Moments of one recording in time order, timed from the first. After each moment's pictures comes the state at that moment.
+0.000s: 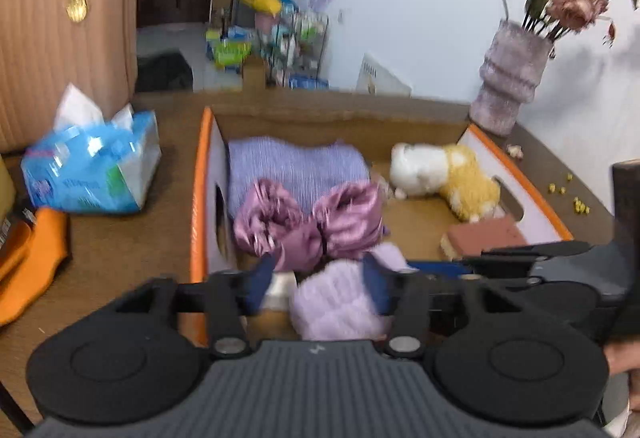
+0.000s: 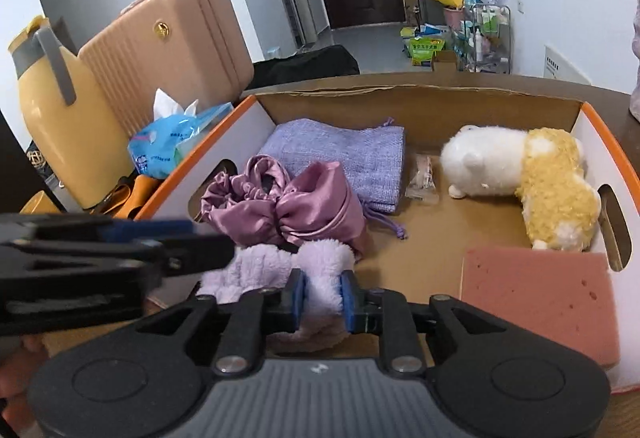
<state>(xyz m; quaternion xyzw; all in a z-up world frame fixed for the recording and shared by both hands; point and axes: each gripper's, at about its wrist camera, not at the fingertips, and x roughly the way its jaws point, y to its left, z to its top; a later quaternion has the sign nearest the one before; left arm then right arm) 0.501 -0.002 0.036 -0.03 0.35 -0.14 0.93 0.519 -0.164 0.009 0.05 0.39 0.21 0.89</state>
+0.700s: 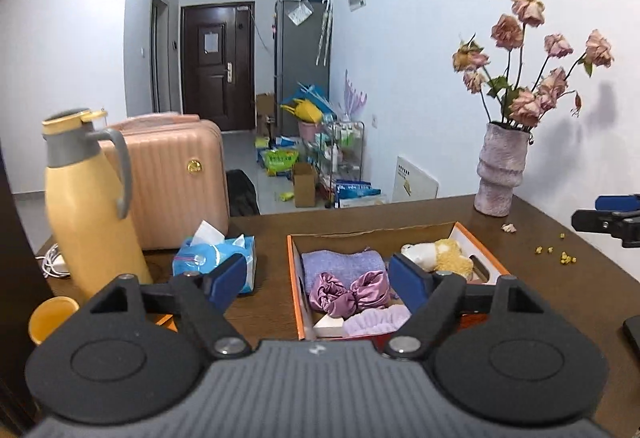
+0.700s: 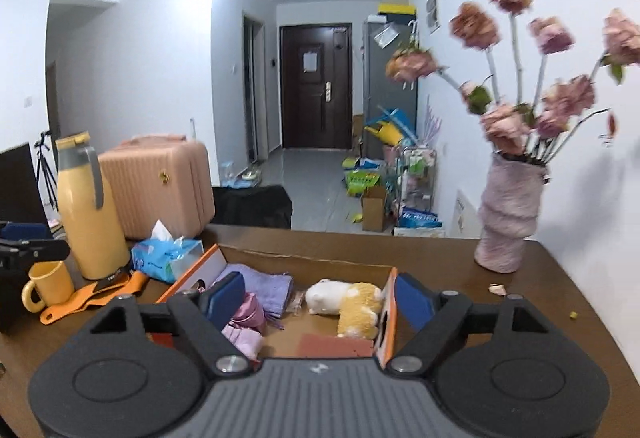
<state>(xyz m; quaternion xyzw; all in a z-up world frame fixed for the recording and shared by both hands) 0.333 0.025 0.175 0.01 0.21 -0.07 0.98 0.347 -0.295 0.184 -0.01 0.20 0.12 0.97</state>
